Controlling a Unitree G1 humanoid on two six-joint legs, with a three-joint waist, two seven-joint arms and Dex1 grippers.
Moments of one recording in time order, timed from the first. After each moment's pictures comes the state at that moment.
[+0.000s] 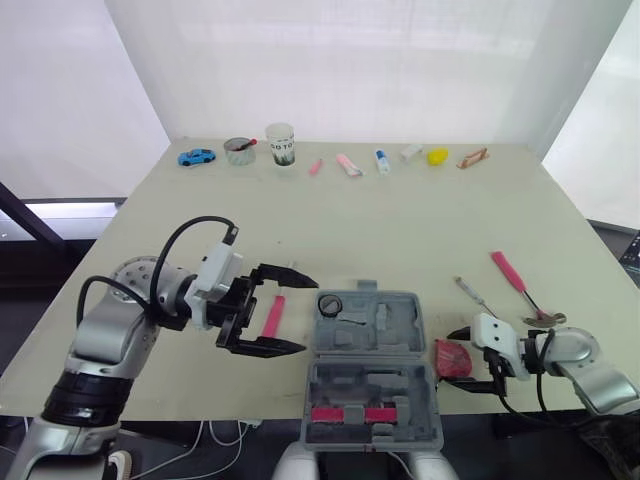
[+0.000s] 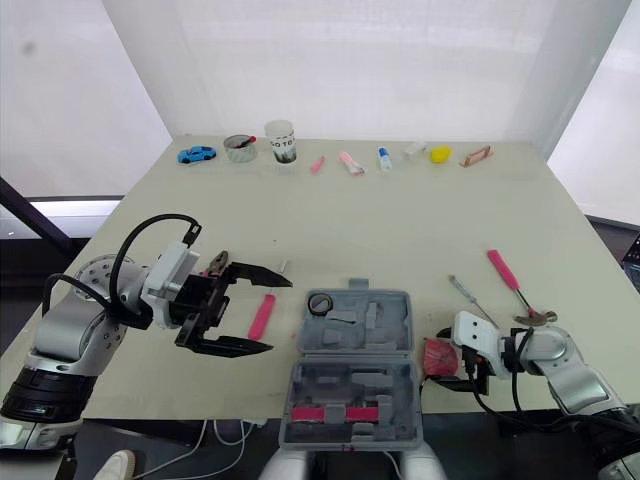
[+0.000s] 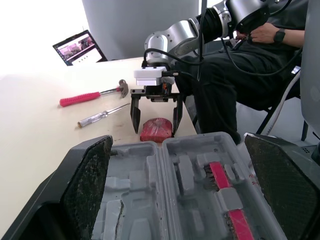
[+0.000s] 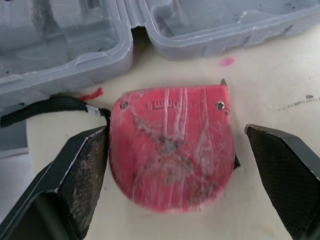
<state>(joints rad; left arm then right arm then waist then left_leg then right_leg) -0.35 0.83 0.03 -0.14 -0.63 0.20 -1.54 -0.19 -0.75 0.23 0.17 0.12 0.03 1.13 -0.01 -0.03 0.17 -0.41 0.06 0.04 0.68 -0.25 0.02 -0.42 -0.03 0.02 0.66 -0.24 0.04</state>
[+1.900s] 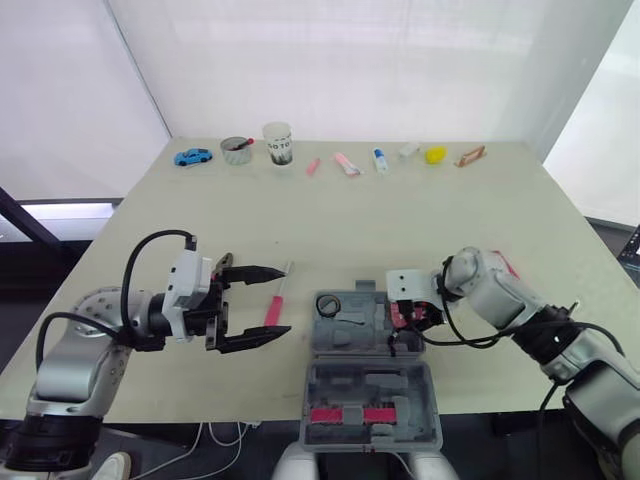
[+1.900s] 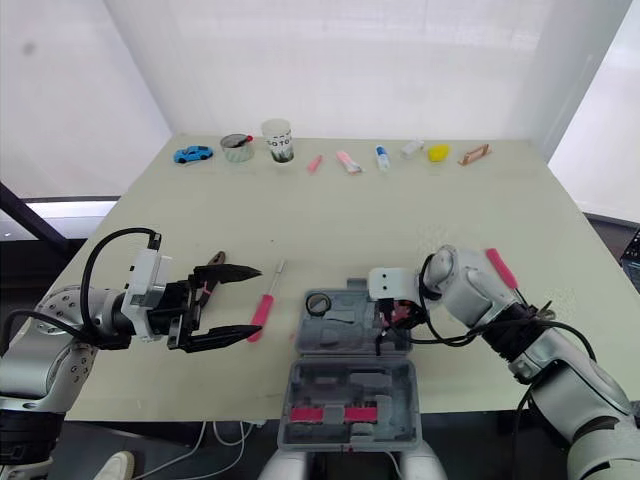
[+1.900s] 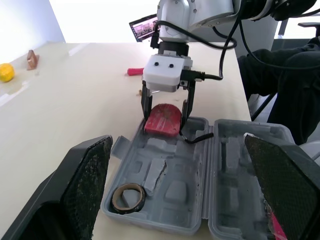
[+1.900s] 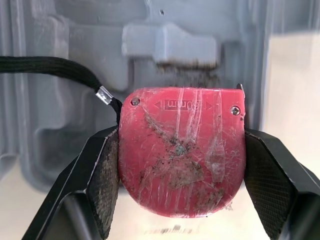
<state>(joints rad) -0.14 0.84 0.19 -0.19 -0.61 0.19 -1.32 -0.82 -0.56 0.69 0.19 -0.27 0.47 1.18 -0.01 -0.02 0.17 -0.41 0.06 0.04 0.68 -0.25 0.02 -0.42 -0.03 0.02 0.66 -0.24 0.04</state>
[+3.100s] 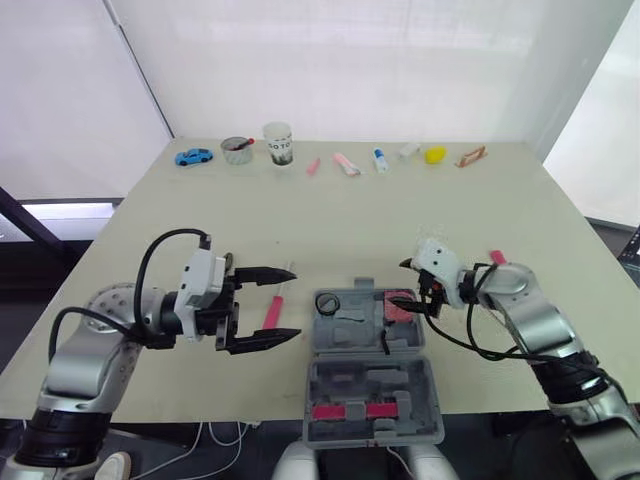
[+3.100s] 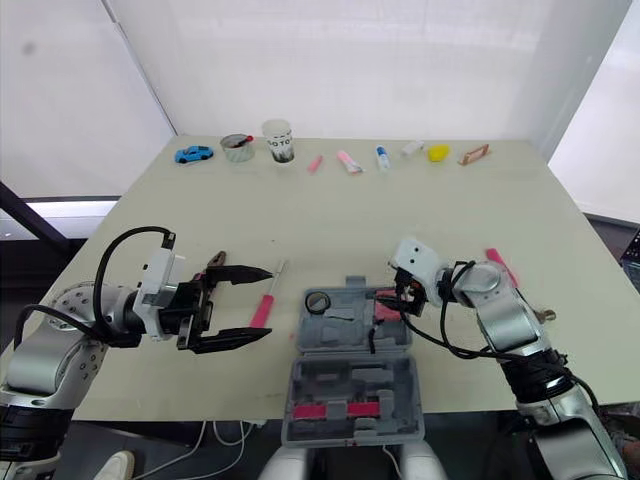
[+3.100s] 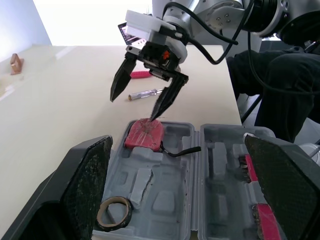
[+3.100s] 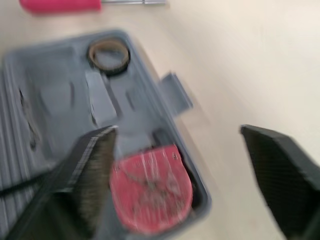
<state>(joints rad) -0.18 0.83 0.15 -0.22 -0.61 0.23 -1.32 -0.49 -0.44 0.19 -0.04 0.02 0.43 0.95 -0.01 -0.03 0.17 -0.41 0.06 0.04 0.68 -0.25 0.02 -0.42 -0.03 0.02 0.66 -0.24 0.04</state>
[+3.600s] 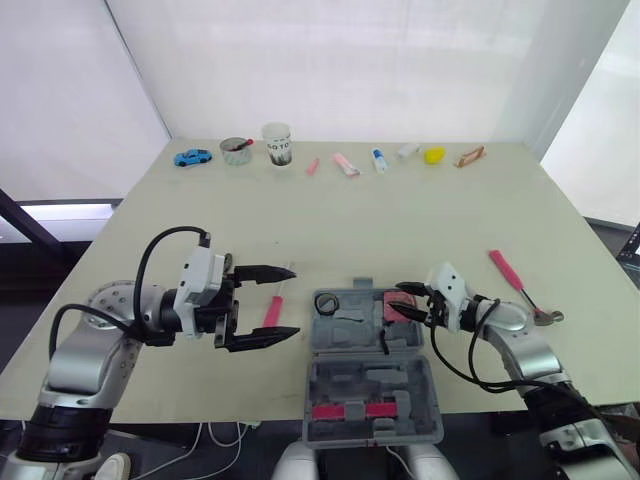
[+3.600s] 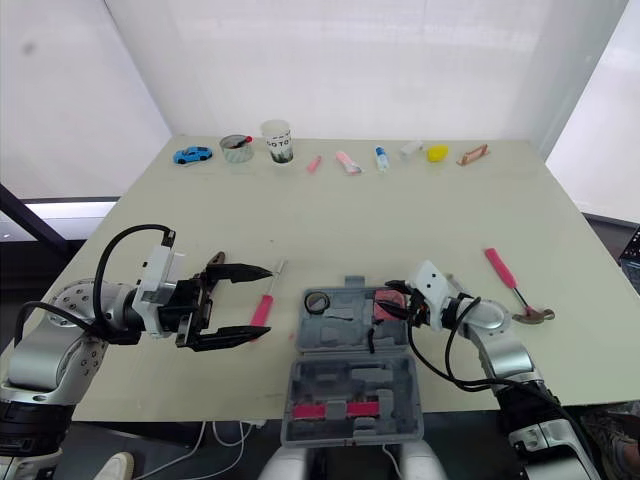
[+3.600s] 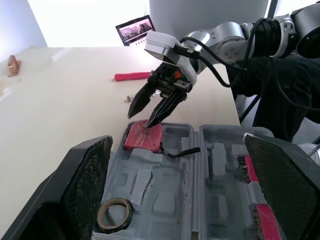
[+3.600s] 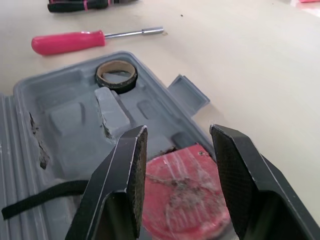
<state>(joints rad) -0.19 0.83 0.15 -0.20 -0.61 0.23 -1.33 -0.37 -0.35 0.14 0.27 0.14 0.05 0.92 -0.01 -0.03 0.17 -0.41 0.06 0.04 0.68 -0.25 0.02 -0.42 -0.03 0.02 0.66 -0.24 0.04</state>
